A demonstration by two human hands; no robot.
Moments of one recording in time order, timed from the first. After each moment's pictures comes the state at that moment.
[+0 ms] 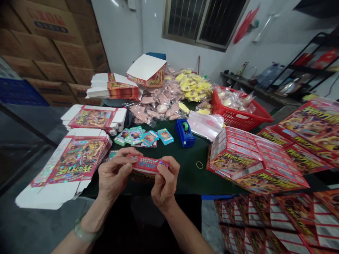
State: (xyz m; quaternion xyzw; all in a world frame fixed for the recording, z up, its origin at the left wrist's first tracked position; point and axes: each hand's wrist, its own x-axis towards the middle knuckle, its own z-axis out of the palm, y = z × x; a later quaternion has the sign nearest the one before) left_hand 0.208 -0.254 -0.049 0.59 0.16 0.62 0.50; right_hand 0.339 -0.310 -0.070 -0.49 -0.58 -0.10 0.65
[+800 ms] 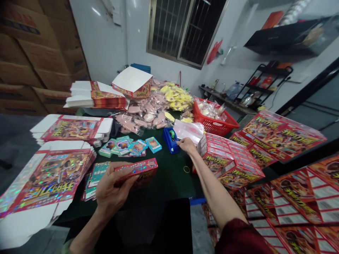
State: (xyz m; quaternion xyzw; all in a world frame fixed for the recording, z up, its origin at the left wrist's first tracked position) left_hand 0.217 -0.255 -0.052 0.72 0.23 0.63 0.16; right_hand 0.521 -0.199 -0.042 -0.82 -0.33 0.22 0.42
